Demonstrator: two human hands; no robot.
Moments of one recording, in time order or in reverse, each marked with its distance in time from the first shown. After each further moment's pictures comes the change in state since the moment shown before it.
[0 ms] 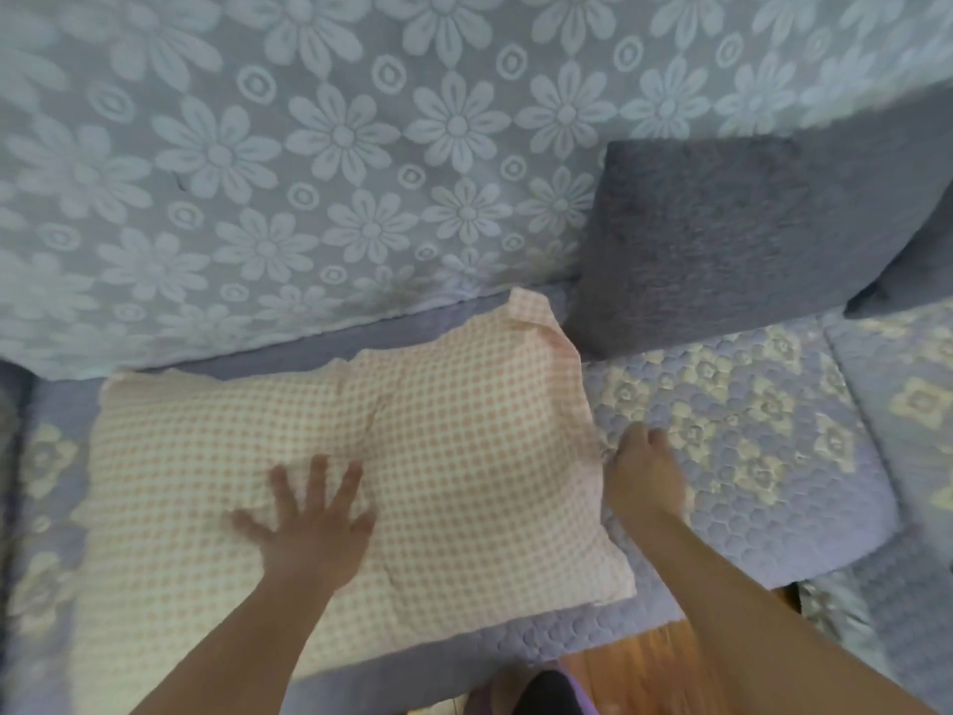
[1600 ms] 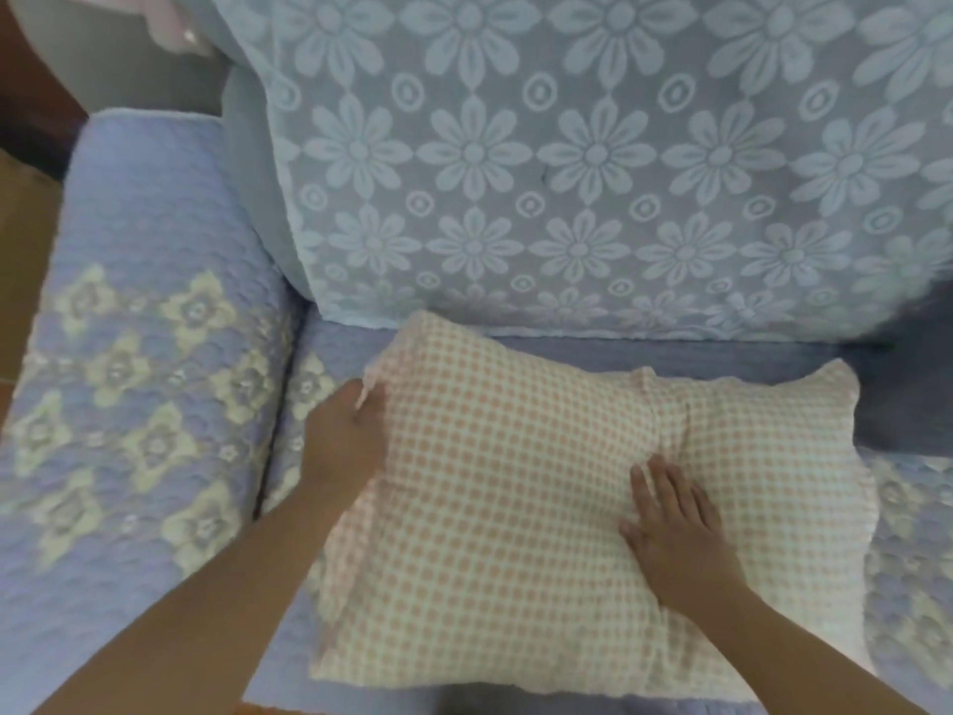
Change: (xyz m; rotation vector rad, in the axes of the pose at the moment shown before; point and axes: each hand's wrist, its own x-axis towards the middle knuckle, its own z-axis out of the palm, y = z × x) left_hand 0.046 -0.250 -0.076 -1.117 0.509 -0.179; right_hand -0.088 -0.167 0.125 -0.596 -0.199 -0.674
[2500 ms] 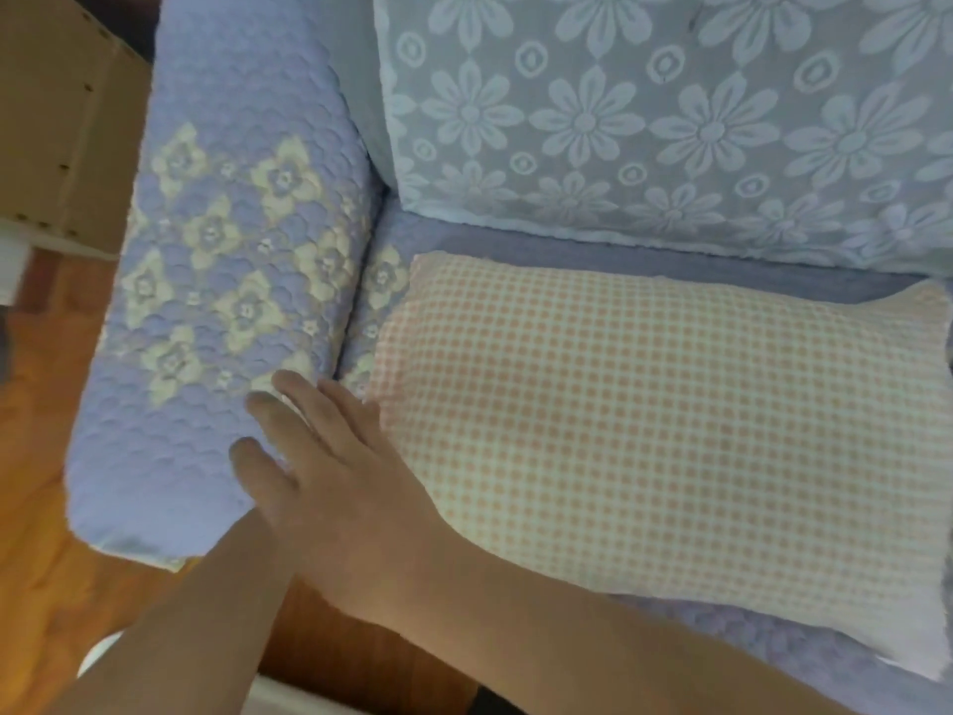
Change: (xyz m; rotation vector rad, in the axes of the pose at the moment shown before) left_hand -0.141 -0.030 -0.019 0.168 0.161 -0.295; right_hand -0.132 -0.320 -0.129 0.641 0.590 -1.090
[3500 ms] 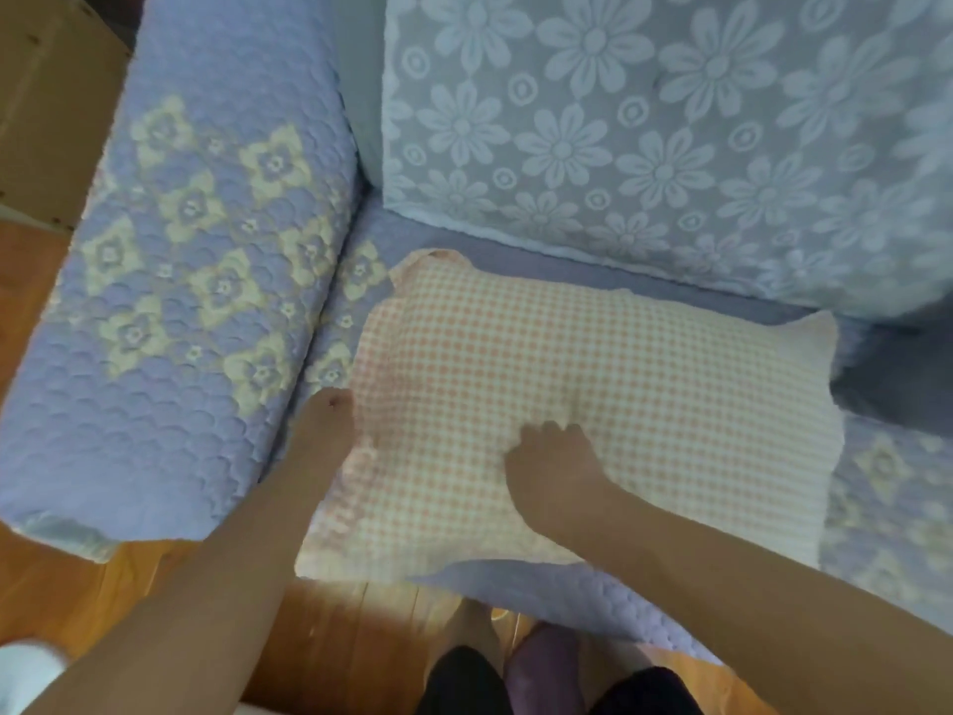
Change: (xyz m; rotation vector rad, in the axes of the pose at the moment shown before) left_hand 0.093 -0.070 0.017 -0.152 -0.232 -0.051; right_hand -0.079 0.090 -0.077 -0.666 -1.054 0.440
